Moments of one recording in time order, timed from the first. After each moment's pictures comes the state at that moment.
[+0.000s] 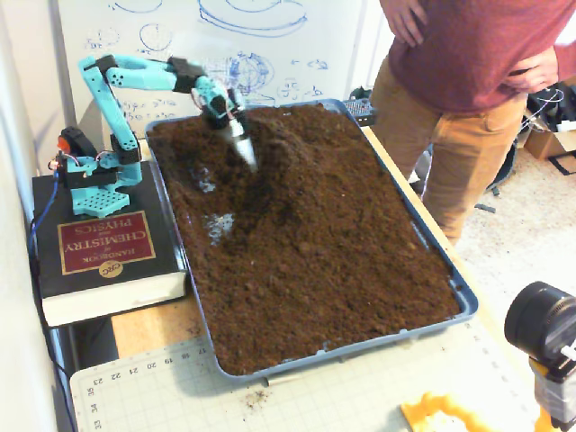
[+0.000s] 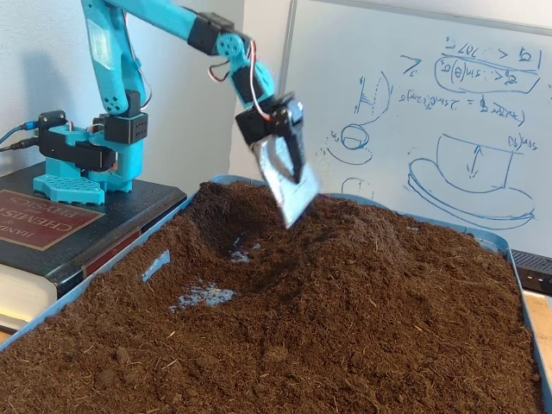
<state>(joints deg) -12.0 107.5 131.9 31.2 6.7</state>
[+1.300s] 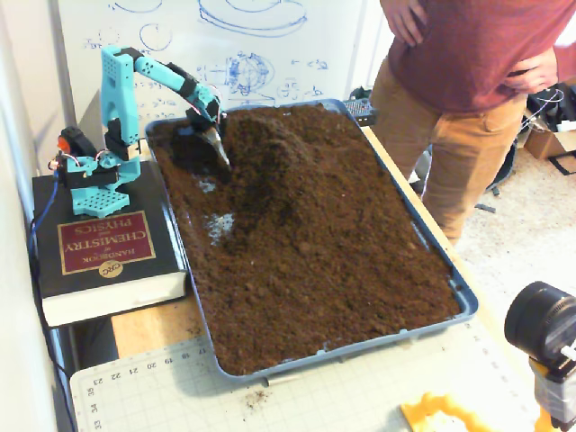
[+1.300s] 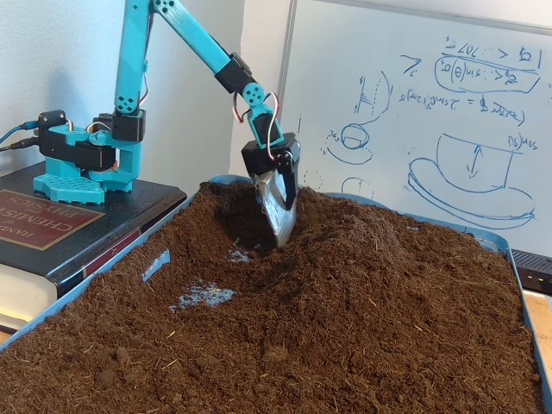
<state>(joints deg) -24.2 86.2 128.8 15.9 21.2</state>
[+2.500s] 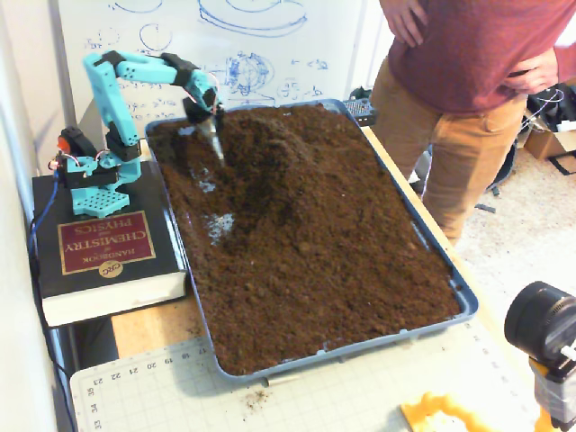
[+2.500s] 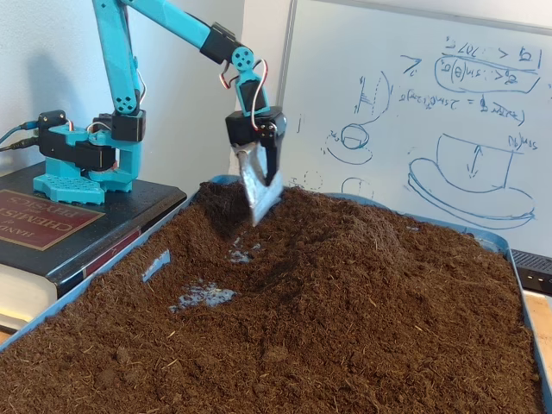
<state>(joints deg) -26.4 106.4 132.8 40.8 21.2</state>
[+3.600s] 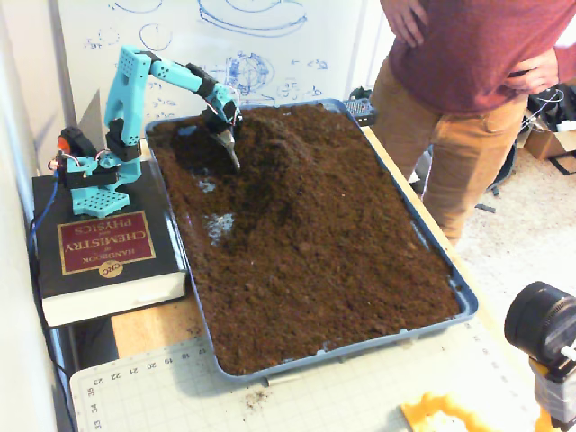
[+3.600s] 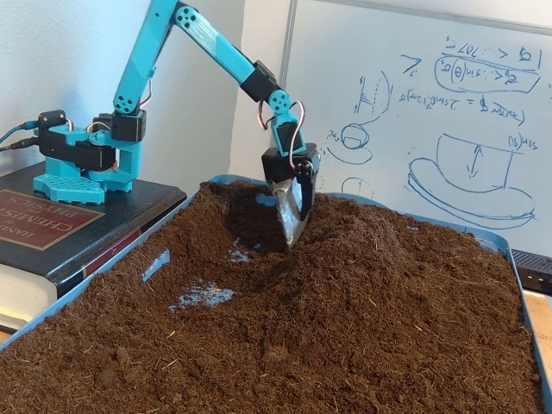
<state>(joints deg) -22.3 72.5 109.1 24.4 20.0</state>
